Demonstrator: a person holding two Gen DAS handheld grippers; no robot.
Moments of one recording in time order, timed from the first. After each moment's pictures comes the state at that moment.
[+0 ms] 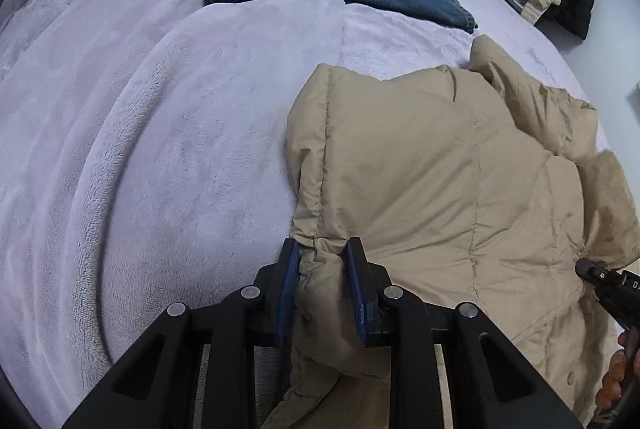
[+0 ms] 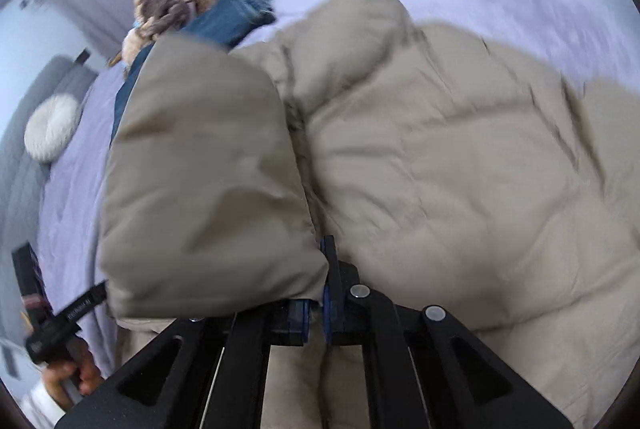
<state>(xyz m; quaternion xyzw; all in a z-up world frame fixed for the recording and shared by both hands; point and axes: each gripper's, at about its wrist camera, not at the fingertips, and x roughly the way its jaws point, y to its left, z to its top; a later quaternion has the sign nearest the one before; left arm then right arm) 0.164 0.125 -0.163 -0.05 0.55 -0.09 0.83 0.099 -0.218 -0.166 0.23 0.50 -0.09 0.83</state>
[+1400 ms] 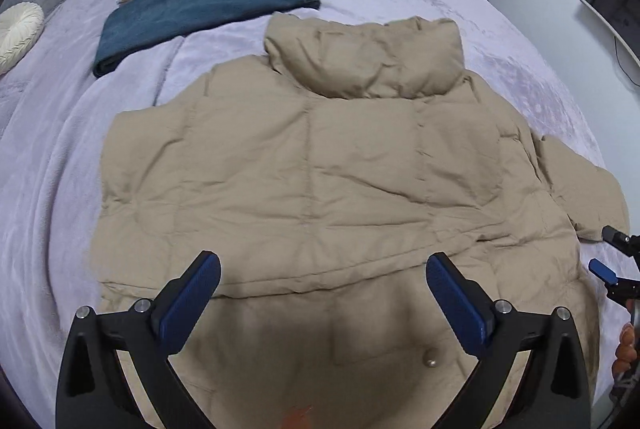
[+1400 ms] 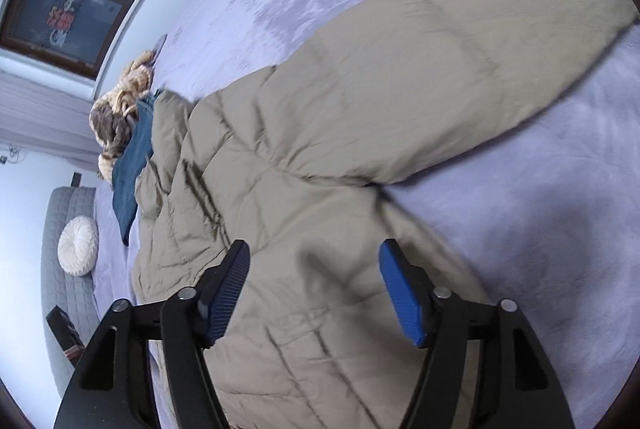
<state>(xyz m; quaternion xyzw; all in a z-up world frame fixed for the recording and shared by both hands) 0.074 -0.043 -0.094 0.04 0.54 -0.18 0.82 -0.069 -0.383 -0.127 0.40 0.43 -0.17 0.79</state>
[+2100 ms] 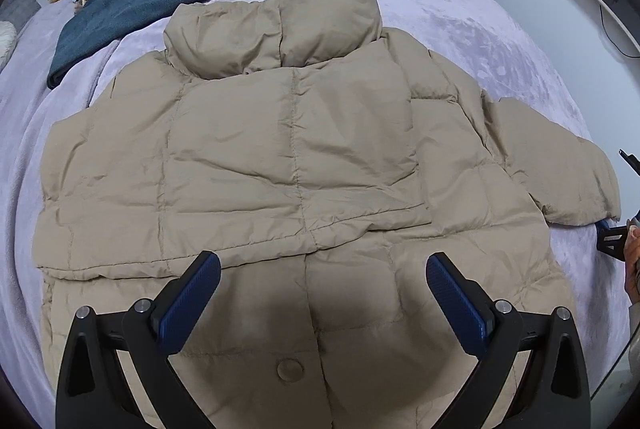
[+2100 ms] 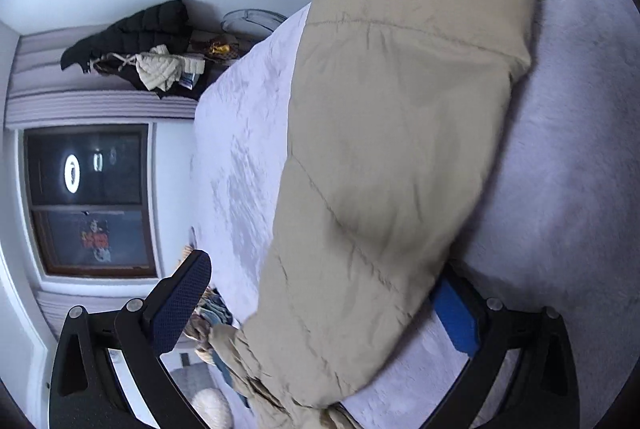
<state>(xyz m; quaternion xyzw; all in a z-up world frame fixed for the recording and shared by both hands) 0.042 -0.132 -0.100 0.06 0.56 -0.21 0.80 -0.149 -0.608 -0.133 0.65 0.17 -0.22 0.71</state>
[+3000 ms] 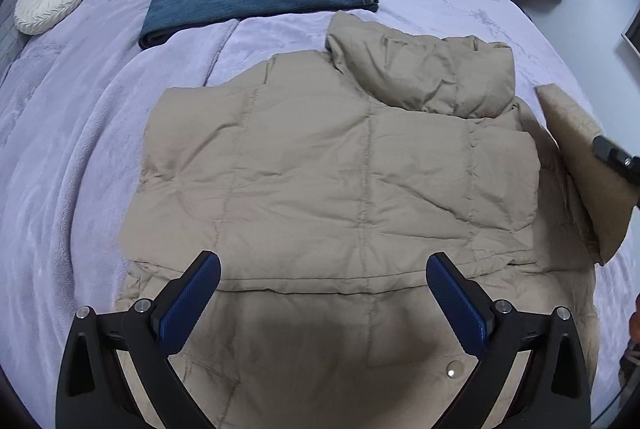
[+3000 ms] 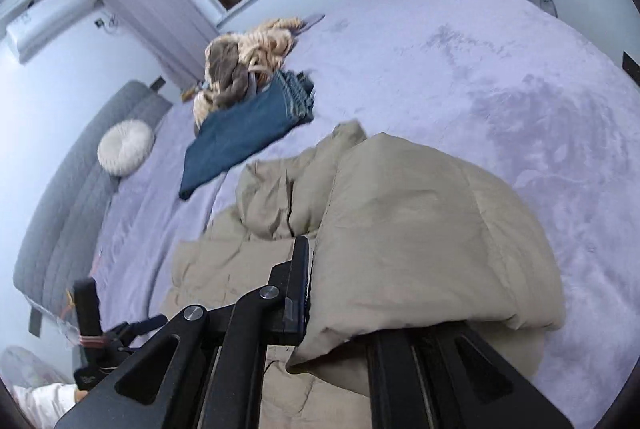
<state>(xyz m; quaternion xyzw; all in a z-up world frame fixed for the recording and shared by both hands) 0.085 -0.002 -0.099 0.00 0.54 -0.11 0.83 0.122 -0.306 -0.035 0.18 0.42 0.04 0.89</state>
